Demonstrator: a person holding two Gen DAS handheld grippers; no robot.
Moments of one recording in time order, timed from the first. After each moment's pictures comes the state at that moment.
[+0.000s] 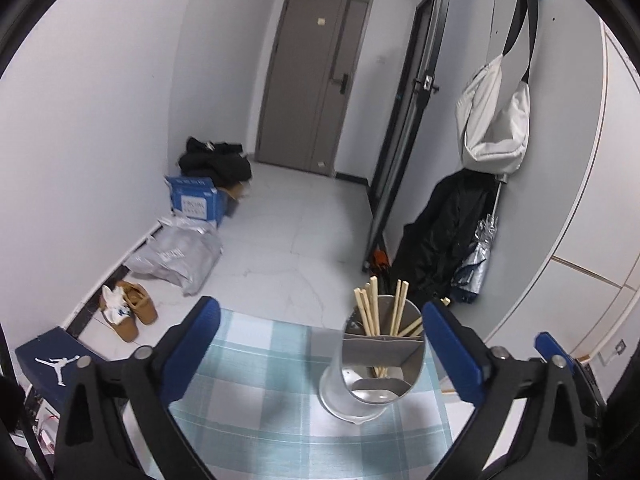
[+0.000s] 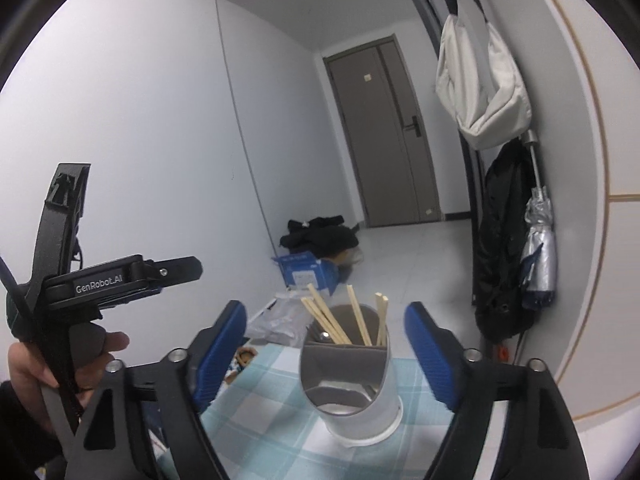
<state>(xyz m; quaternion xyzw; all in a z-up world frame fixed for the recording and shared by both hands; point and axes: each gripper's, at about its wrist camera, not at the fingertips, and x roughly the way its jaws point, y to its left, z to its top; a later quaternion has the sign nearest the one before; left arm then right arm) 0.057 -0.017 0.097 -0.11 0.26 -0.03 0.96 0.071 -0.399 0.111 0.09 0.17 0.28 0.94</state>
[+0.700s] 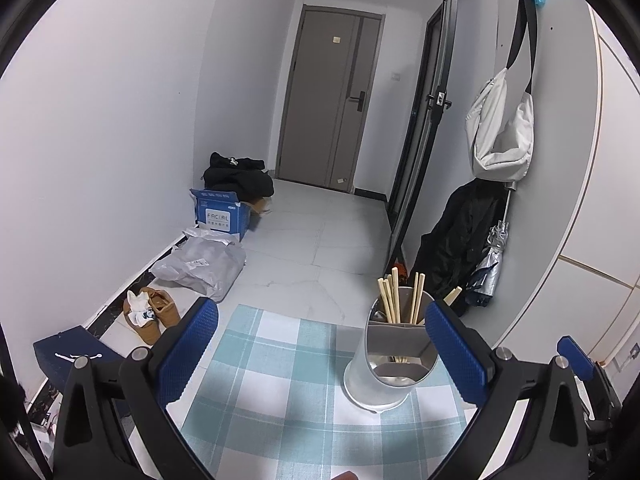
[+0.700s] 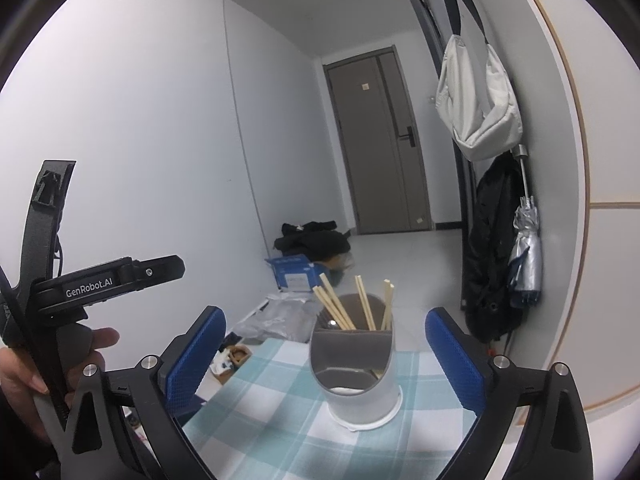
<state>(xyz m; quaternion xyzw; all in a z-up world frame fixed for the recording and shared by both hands) 0.019 -0.005 0.088 -0.11 0.23 0.00 0.97 0.031 -0.393 0.111 0.07 0.16 0.26 0.95</state>
